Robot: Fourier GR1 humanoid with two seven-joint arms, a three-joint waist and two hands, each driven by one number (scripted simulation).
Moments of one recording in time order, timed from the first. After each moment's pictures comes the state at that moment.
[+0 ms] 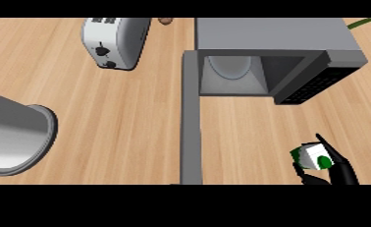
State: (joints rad) left arm 0.48 0.15 0.72 -2.31 1.06 -0.62 0.33; right arm -0.19 -0.30 -0.40 -0.36 0.21 0.15 -1.05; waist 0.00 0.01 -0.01
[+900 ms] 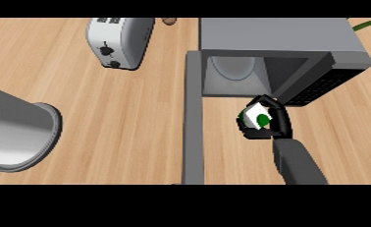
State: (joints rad) left arm 0.50 0.16 0.76 -2.30 1.11 -0.64 0.37; right arm -0.50 -0.06 -0.35 -0.40 0.23 -0.03 -0.99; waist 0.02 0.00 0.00
